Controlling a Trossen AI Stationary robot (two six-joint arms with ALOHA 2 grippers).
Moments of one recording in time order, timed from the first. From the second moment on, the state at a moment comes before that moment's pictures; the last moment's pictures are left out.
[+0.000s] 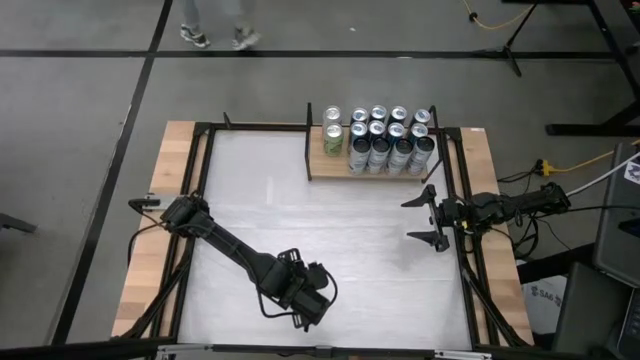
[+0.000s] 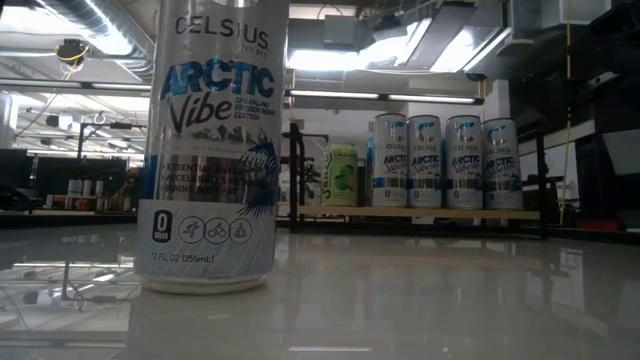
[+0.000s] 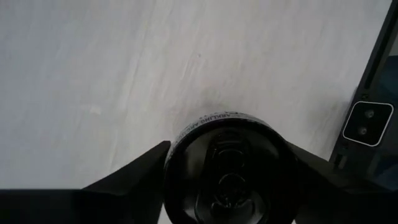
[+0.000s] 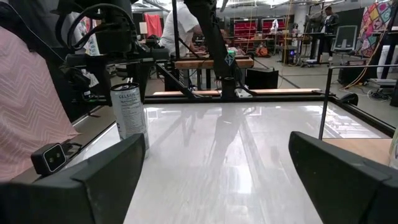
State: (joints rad) left arm -0.53 2.13 2.01 -1.24 -0.21 -0.86; right arm 0.27 0.00 0.02 0.02 0.14 0.05
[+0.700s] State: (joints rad) left arm -0.40 2.13 2.03 -1.23 -0.08 -0.65; right arm 0.27 0.00 0.01 0.03 0.14 0.05
